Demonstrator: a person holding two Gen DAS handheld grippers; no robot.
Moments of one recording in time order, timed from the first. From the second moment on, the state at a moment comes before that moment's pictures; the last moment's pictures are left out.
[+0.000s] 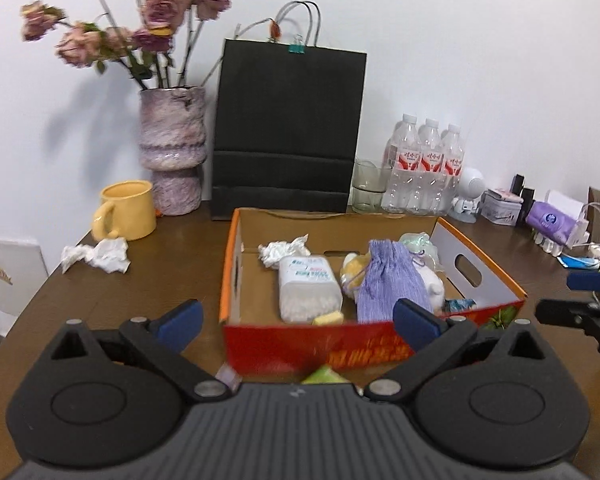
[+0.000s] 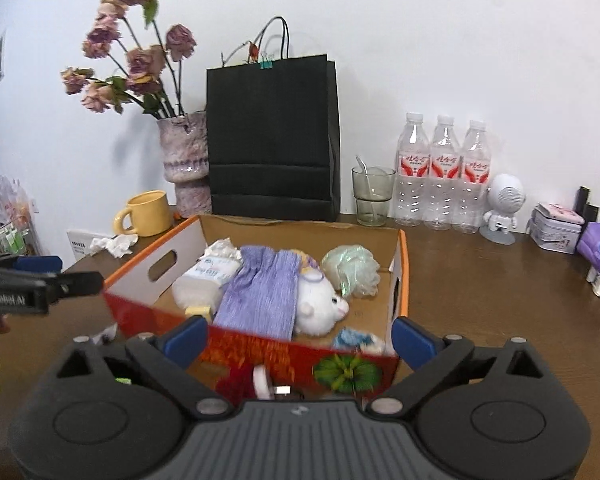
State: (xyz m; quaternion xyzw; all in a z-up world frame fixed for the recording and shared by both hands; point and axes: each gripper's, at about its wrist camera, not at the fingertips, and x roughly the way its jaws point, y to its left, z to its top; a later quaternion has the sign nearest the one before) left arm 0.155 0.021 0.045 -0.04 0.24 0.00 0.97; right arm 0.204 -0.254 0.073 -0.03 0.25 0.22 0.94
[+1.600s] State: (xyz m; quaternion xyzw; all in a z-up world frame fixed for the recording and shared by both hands) left arm 0.202 0.071 -0.039 0.01 0.34 0.05 0.94; right arm 0.266 -0.293 -0.021 -0.02 0.34 0.12 0.93
